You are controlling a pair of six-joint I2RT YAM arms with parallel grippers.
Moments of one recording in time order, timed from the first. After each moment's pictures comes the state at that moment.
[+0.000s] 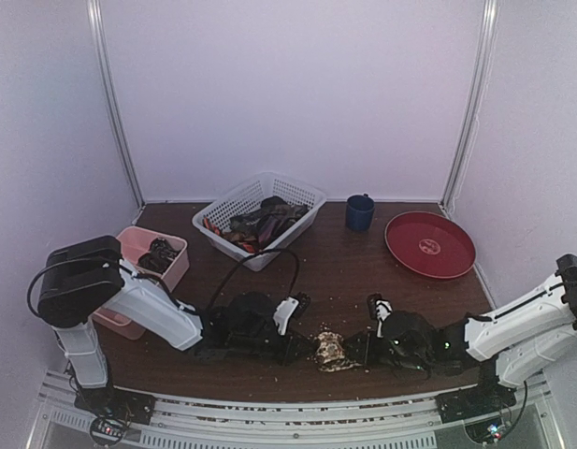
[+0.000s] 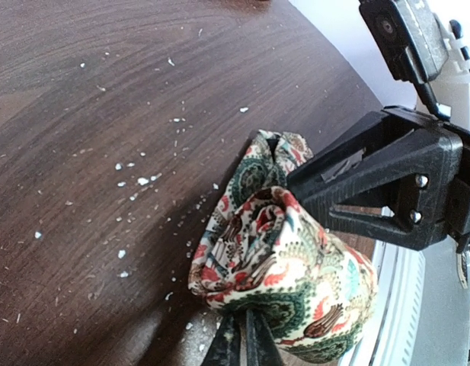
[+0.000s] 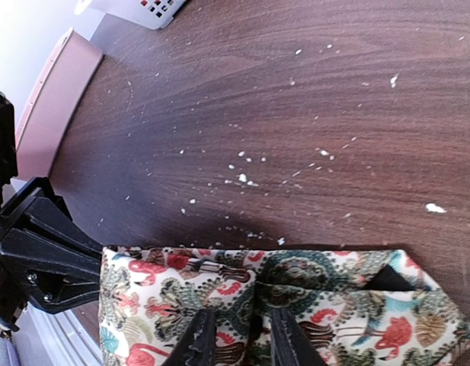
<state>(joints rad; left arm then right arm) -1.18 1.86 0.75 0.58 0.18 -0.60 1.18 1.33 0.32 0.32 0.28 1.00</state>
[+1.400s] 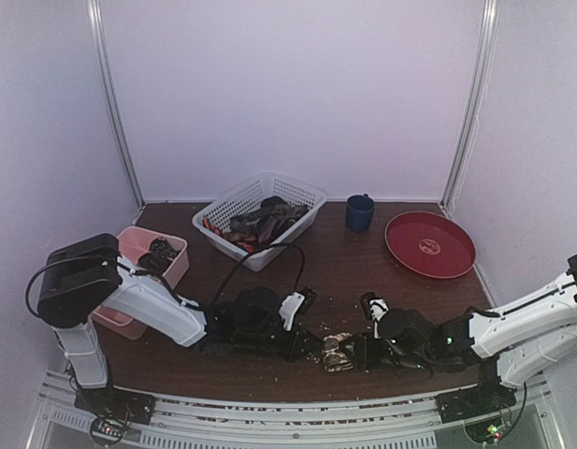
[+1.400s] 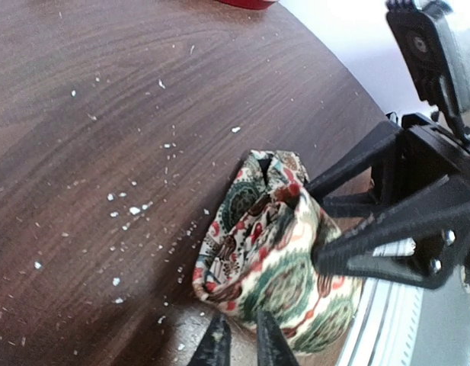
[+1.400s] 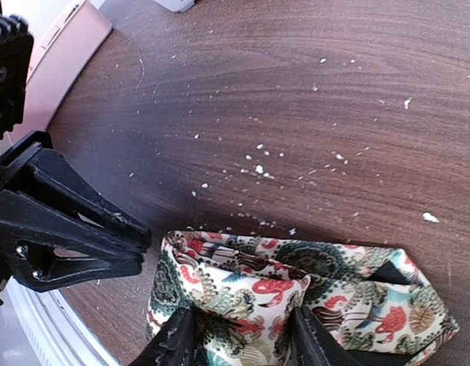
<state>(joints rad) -1.19 1.86 0.81 0.51 0.16 -0.58 1.21 1.27 0.40 0.12 0.30 0.89</state>
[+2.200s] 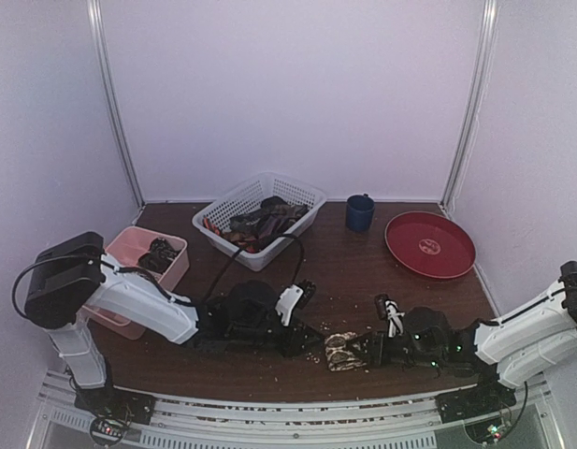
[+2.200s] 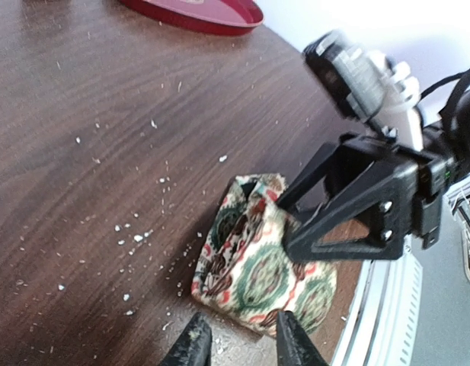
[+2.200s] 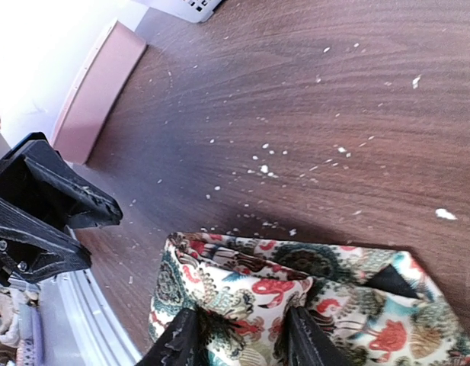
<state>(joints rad) -1.19 1.78 0.81 0.49 0.13 -0.49 1.07 1.27 0.17 0.55 0.06 0.91</state>
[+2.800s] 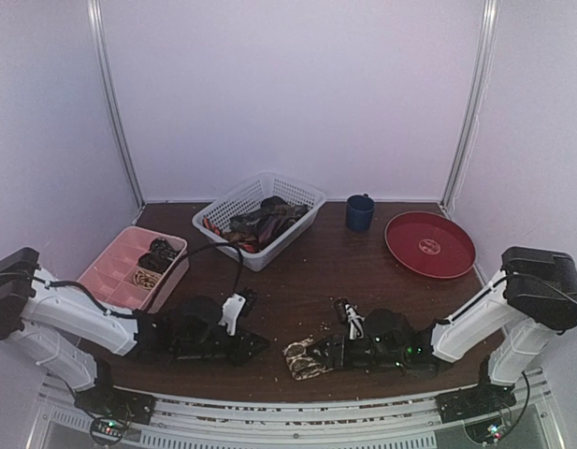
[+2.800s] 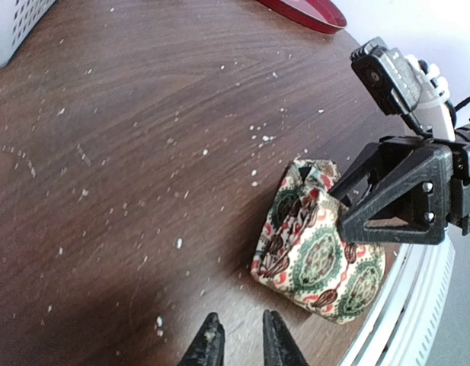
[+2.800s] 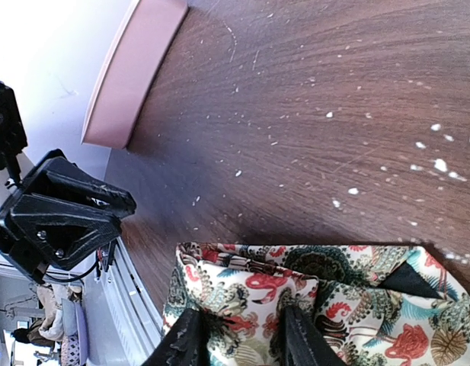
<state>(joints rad) -1.18 1.40 0.46 0.36 -0.08 -0.60 1.16 1.65 0.39 0.77 -0.02 1.05</state>
